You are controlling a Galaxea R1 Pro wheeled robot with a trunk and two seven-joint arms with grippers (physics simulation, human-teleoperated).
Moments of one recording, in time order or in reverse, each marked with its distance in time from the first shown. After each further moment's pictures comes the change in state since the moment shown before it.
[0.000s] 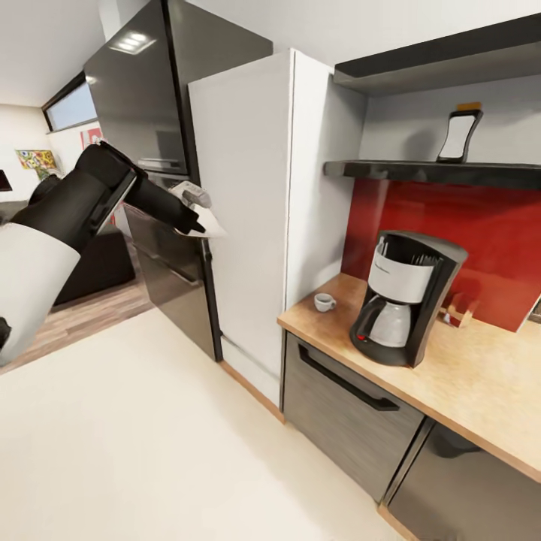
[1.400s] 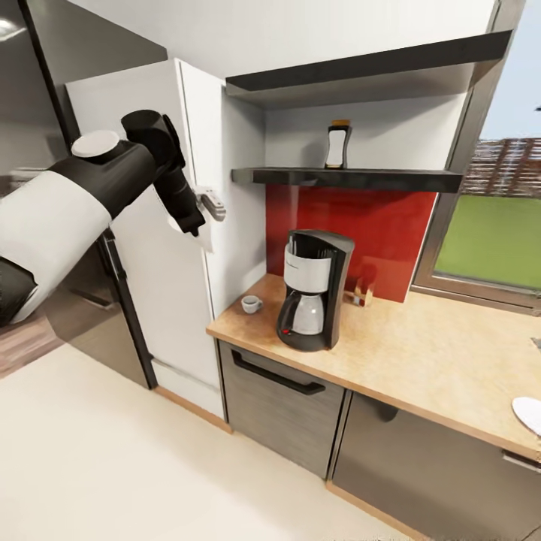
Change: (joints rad) left arm -0.206 -0.156 -0.276 0.203 -0.593 -0.053 -0.463; right arm 0.000 0.001 0.001 0.047 -0.001 0.000 -0.004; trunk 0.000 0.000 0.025
